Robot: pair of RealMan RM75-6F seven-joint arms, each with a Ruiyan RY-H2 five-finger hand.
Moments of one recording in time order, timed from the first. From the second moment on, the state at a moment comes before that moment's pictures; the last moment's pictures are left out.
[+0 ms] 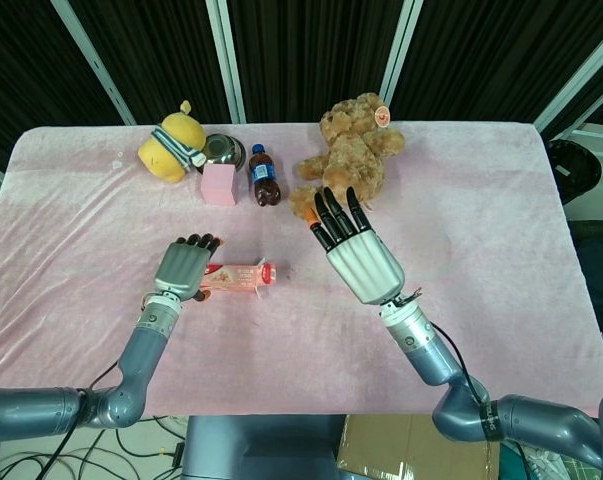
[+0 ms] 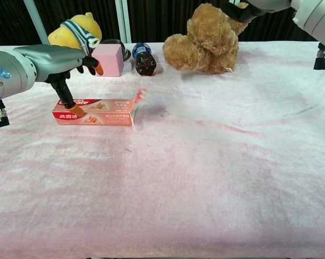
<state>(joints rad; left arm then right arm) -0.89 -1.51 -0.16 -1.68 0.64 1.13 0.80 0.78 -1.50 0.26 -1.58 -1.50 1.31 -1.08</state>
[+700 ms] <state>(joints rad) -0.67 -1.39 -0.01 -1.76 1.18 1.32 0.44 0.49 -1.30 0.14 -1.80 -1.39 1.43 -0.75</state>
